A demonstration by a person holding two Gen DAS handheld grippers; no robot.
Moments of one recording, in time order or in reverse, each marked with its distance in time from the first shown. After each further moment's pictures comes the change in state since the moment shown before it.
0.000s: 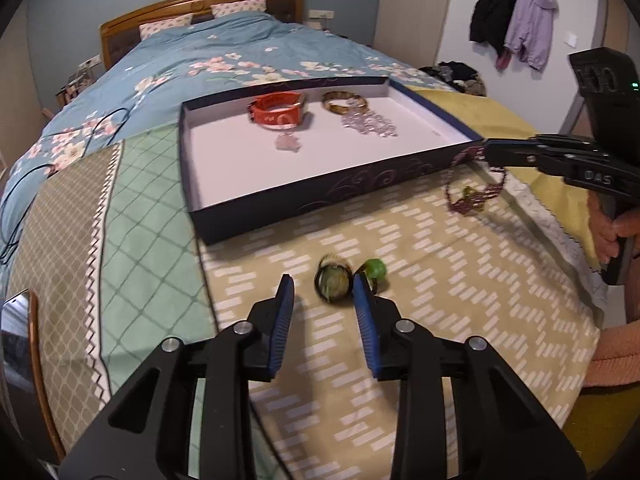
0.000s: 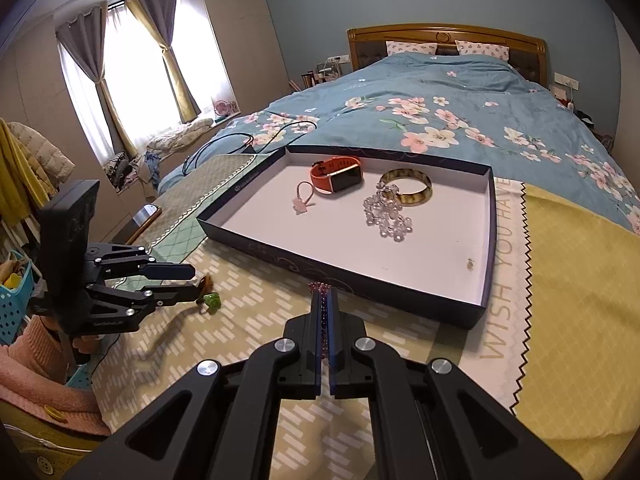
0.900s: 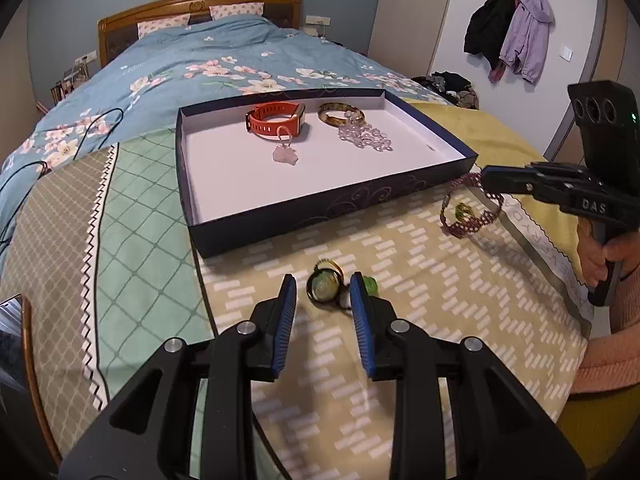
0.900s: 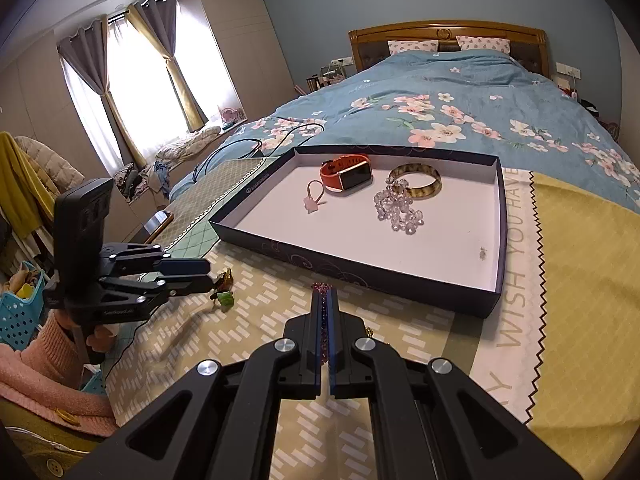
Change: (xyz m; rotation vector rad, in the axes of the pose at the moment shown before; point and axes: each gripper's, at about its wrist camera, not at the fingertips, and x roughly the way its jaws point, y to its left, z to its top) left arm 0.003 0.007 0.009 -0.023 -0.023 -0.066; right arm -0.001 0.000 -0.009 0.040 -0.012 0.048
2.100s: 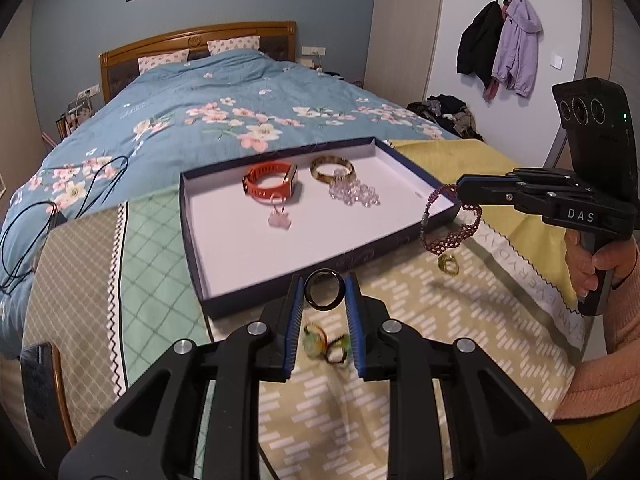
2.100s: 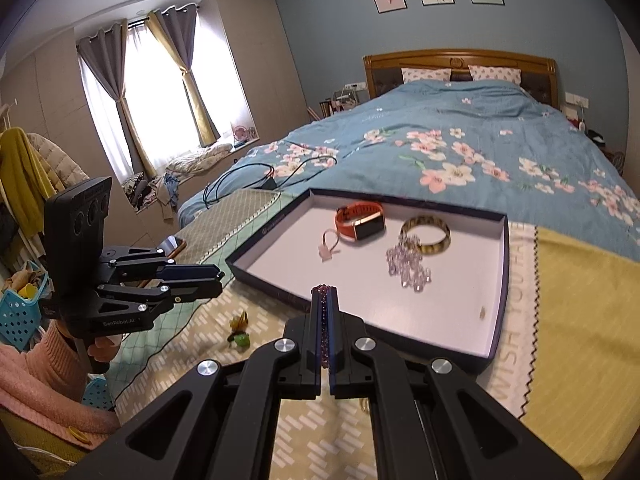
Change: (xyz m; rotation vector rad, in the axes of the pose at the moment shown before) left arm -0.036 -0.019 0.030 0.054 -0.130 0.027; right arm -0.015 0.012 0.035 -0.066 -0.096 0.012
